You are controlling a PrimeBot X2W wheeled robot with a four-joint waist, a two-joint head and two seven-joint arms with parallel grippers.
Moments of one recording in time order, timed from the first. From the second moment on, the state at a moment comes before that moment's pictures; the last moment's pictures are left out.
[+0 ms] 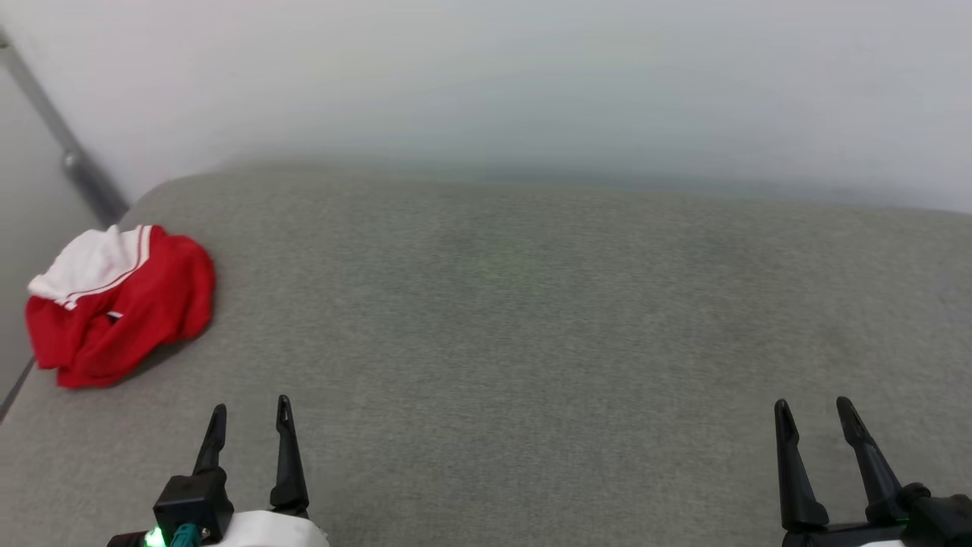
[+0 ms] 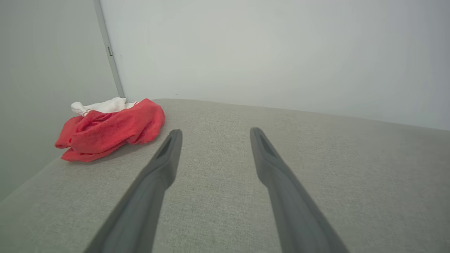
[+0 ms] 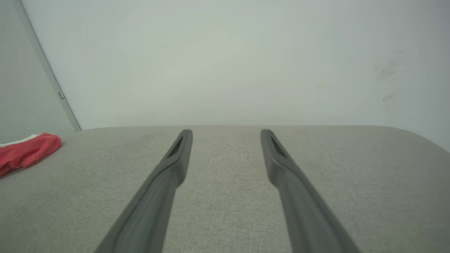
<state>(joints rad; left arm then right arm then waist) 0.08 0.05 0.01 0.08 -0.13 0.07 -0.26 0.18 -0.05 -0.02 -0.05 0.15 0.13 -0.26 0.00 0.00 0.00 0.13</state>
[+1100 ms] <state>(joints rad) 0.10 0.05 0.07 0.08 -0.15 0.11 -0.26 0.19 -0.05 0.00 -0.05 0.11 0.13 -0.26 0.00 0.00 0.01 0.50</state>
